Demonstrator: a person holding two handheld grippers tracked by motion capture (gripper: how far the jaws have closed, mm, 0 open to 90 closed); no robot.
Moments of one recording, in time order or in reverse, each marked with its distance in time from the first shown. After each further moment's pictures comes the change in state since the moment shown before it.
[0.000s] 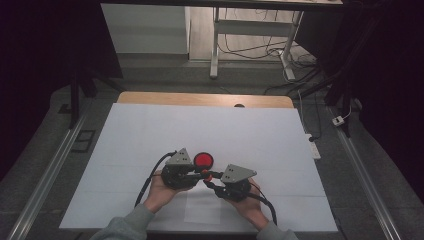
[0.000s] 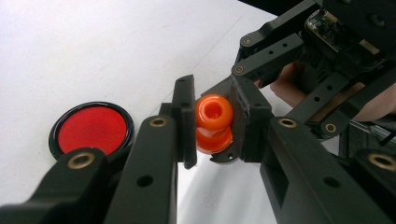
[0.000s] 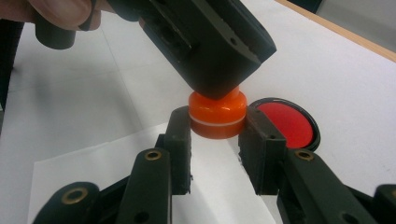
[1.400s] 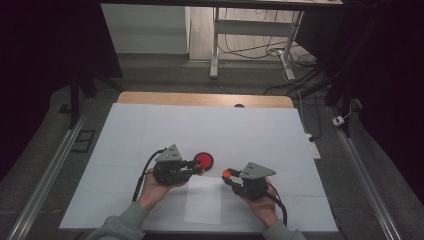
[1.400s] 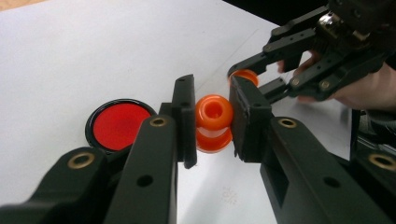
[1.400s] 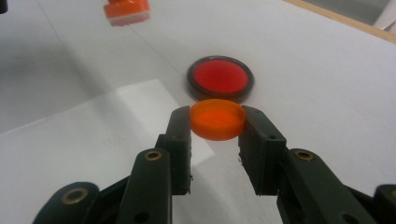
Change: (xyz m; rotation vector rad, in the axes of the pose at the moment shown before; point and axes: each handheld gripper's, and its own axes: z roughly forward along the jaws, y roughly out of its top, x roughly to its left) left arm 0.014 -0.006 -0.017 -0.051 0.041 -0.046; right arm -0.025 -0.027 -0.033 0.031 -0.126 0.125
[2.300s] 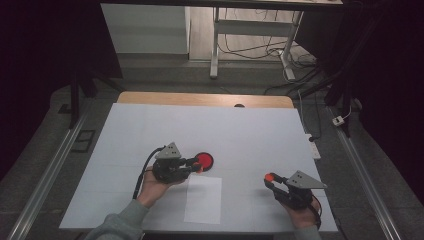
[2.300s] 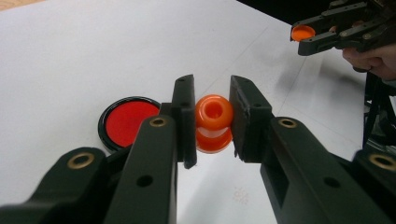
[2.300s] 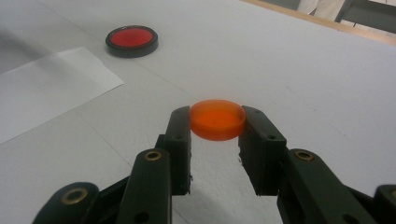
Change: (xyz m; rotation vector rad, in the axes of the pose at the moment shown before) left arm 0.007 0.001 0.001 0.011 0.021 -0.009; right arm -0.043 -0.050 -0.093 -0.020 -0.192 0.102
